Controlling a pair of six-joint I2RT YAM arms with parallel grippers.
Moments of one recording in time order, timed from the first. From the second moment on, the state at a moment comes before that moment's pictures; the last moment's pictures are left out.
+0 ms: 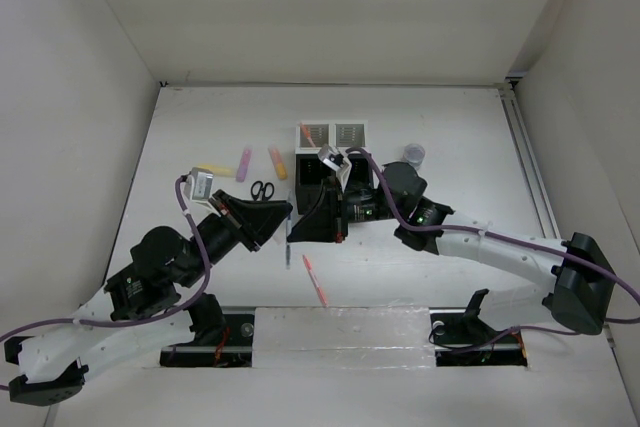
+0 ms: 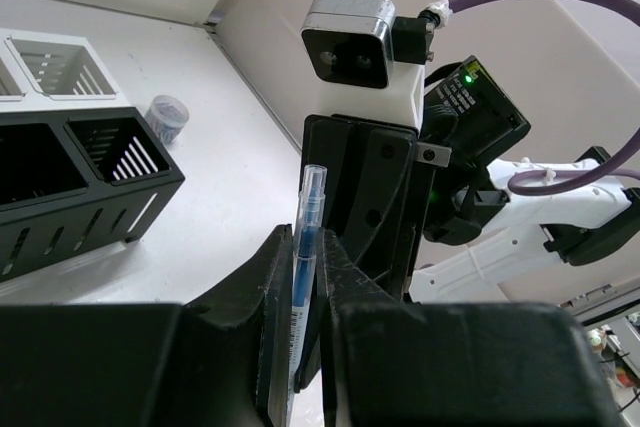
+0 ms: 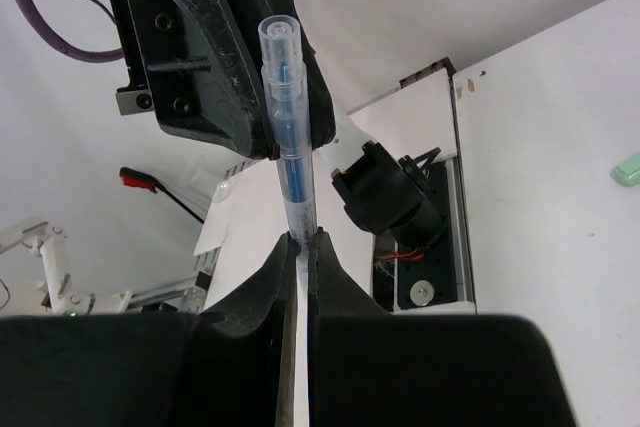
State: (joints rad) left arm -1.10 0.41 0.75 -0.22 -0.28 -0.67; right arm 0.97 1.31 0.93 0.49 -0.70 0.71
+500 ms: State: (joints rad) left arm -1.10 0.39 0.74 -0.23 -0.28 -0.68; right arm 0.98 1.31 0.93 0.47 -0.69 0.69
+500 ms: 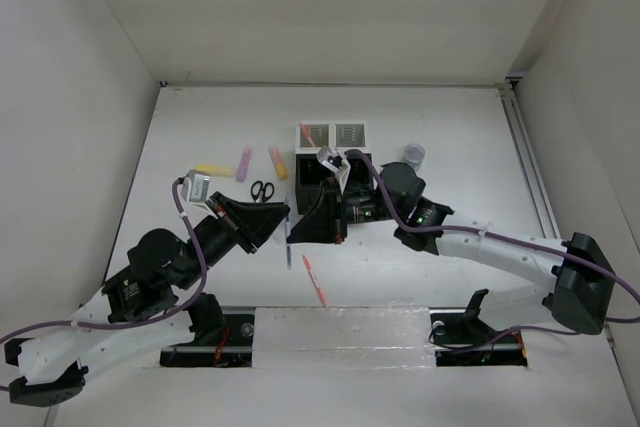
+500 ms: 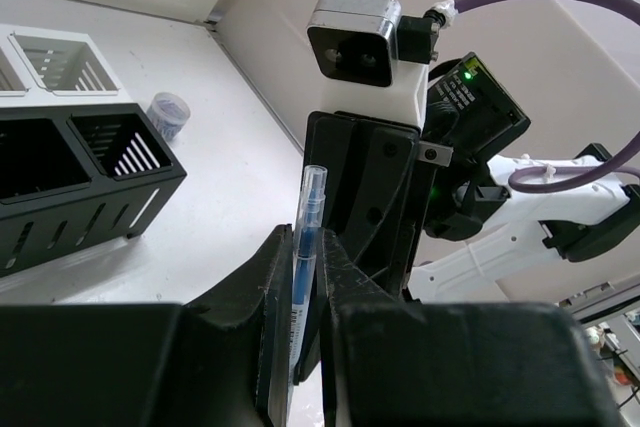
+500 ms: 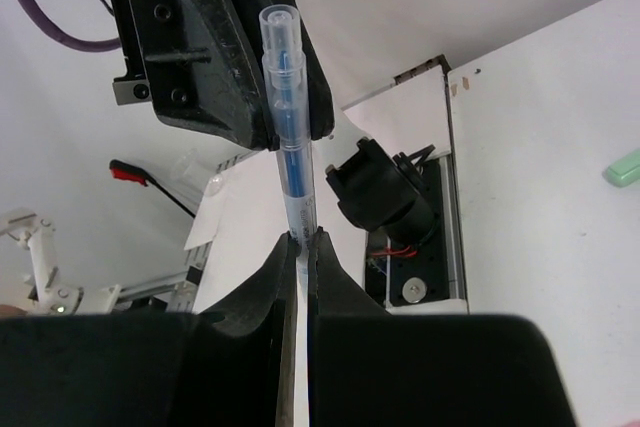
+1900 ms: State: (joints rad) left arm -1.11 0.33 0.83 -0.47 -0.26 -0.66; right arm 1.01 1.36 0.96 0.43 -0.50 0.51
